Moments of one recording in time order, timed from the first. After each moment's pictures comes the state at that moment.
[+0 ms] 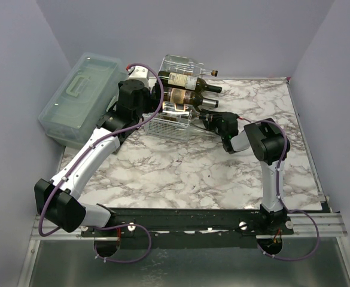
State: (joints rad) left arm -0.49 1.35 1.32 -0.32 -0.30 -0.20; right arm 0.33 2.21 0.98 0.97 -0.03 1.74
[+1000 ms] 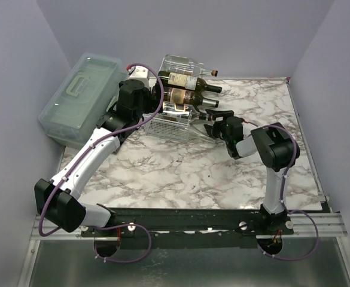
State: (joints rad) left arm -0.49 1.35 1.32 -0.32 -0.28 -0.20; right arm 0.33 2.07 0.83 0.95 0.01 1.68
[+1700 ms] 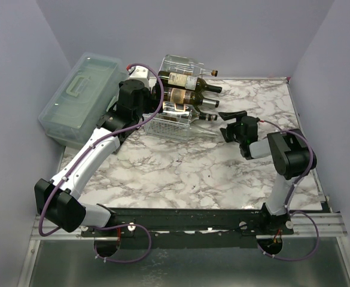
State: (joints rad) left arm -0.49 1.35 1.32 -0.32 -0.28 -0.20; right arm 0.20 1.91 0.71 0.83 -0.02 1.47
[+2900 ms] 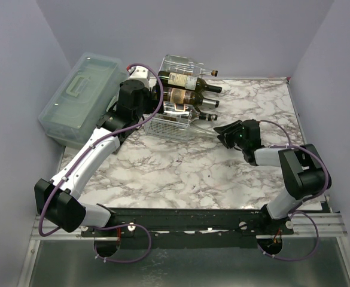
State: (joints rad) left arm -0.49 1.35 1.32 -0.32 -0.25 -0.23; right arm 0.23 1.63 0.60 0.55 -0.18 1.27
